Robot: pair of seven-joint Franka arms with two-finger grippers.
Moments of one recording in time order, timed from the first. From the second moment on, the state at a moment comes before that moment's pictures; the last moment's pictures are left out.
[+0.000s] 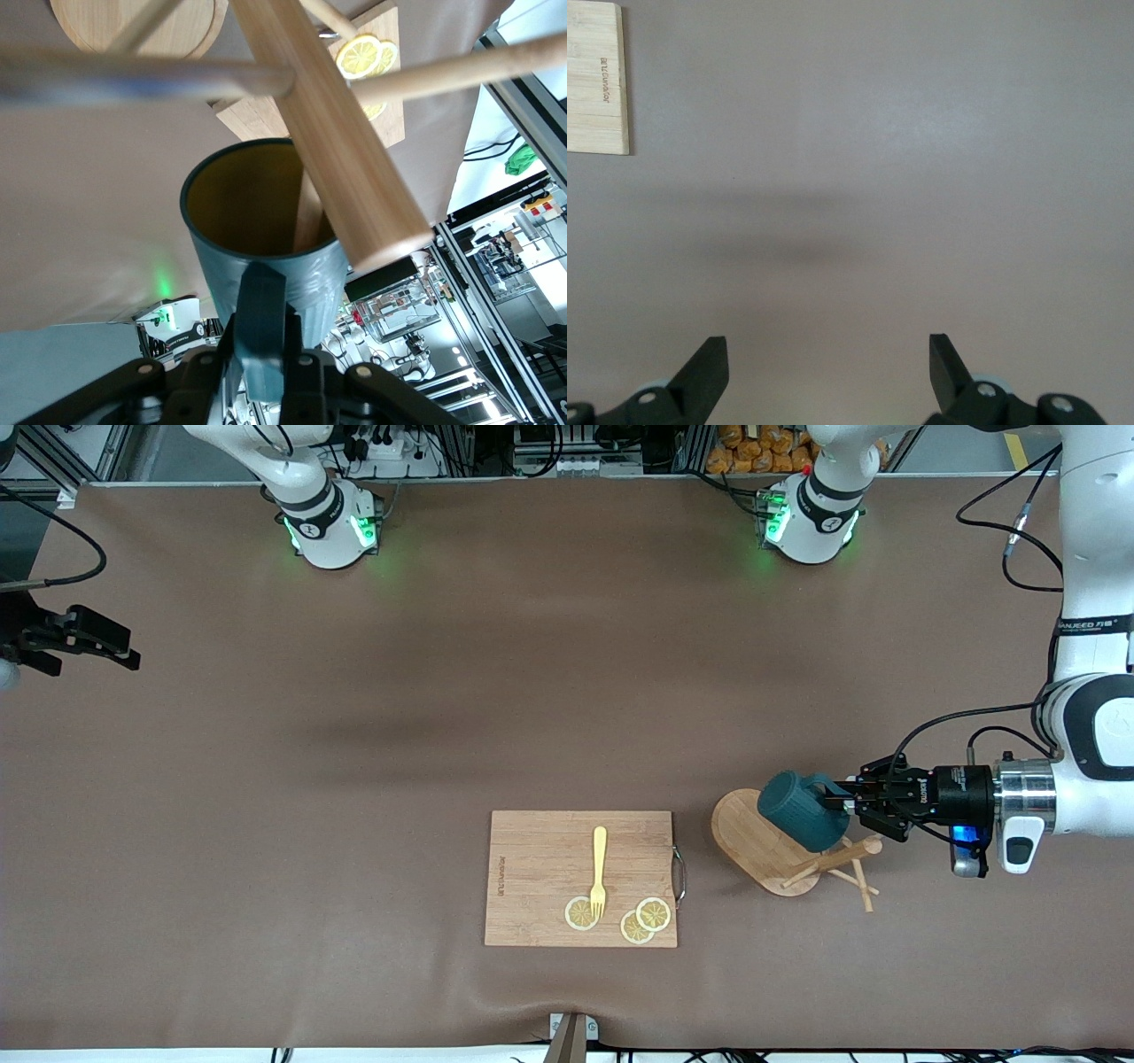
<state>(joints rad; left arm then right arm) 0.30 0.60 -0.27 -1.42 -0.89 1.64 -0.68 -0.05 0.04 0.01 -1.51 0.02 1.49 -0.10</state>
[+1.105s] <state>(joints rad) 0.33 0.63 -0.27 -1.42 -0.93 1.64 -0.59 -0.05 0.04 0.01 -1.51 0.02 1.49 -0.10</state>
